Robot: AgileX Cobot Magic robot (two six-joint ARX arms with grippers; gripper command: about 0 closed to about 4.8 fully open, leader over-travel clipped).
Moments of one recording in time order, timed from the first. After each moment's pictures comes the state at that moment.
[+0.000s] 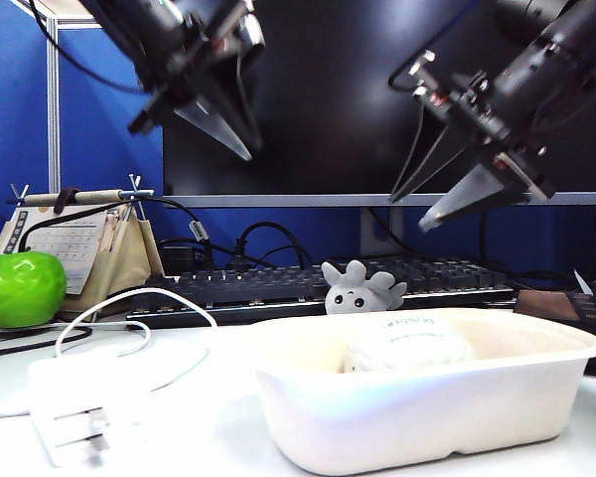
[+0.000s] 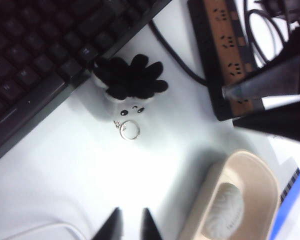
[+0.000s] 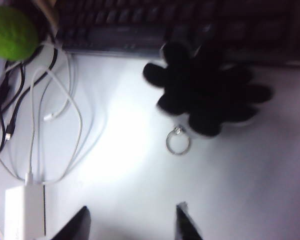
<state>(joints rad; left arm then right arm) -0.43 1.77 1.61 -0.84 0.54 0.03 0.29 1.51 1.04 -0.40 -0.58 0.18</state>
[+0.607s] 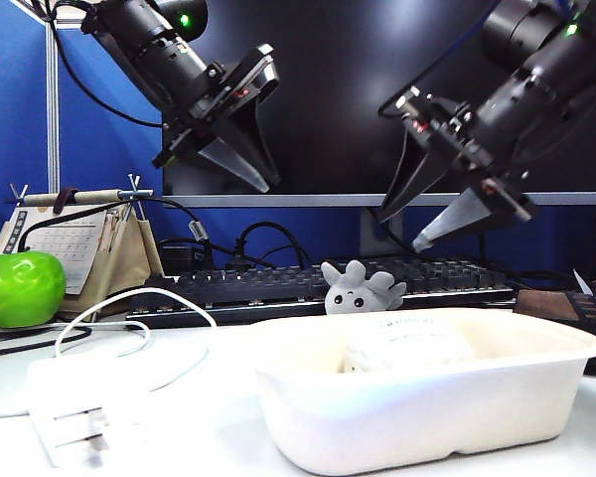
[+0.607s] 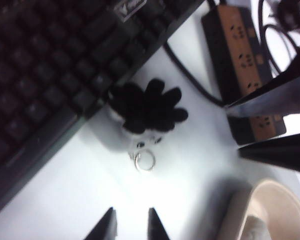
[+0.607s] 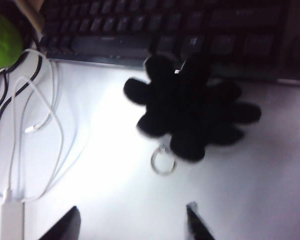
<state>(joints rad) -0.43 1.85 1.61 -0.70 0.53 0.03 0.29 1.58 1.04 -0.30 -0.55 0.18</state>
